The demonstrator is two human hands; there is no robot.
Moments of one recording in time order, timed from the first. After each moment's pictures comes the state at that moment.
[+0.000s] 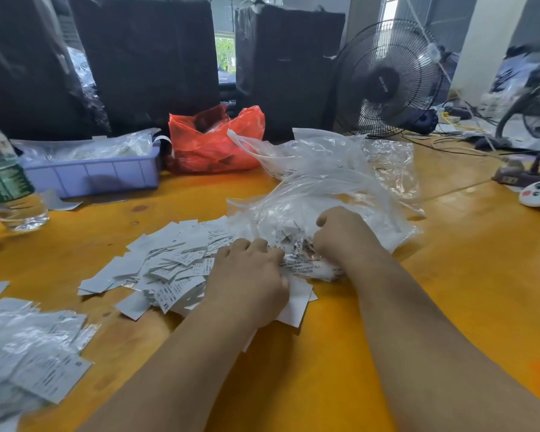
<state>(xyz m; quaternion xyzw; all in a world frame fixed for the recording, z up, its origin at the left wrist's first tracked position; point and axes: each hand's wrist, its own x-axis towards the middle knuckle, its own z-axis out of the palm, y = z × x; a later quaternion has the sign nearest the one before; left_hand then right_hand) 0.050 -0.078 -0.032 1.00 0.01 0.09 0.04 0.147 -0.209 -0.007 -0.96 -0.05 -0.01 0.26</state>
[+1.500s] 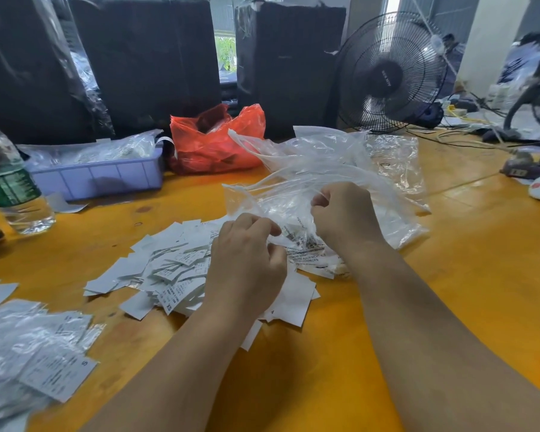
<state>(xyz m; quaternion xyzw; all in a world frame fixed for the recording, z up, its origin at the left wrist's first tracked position) 0.043 -0.083 -0.021 0.92 0.05 0.29 0.27 0.139 -0.207 0.004 -0.89 -0.14 -0.20 0.38</state>
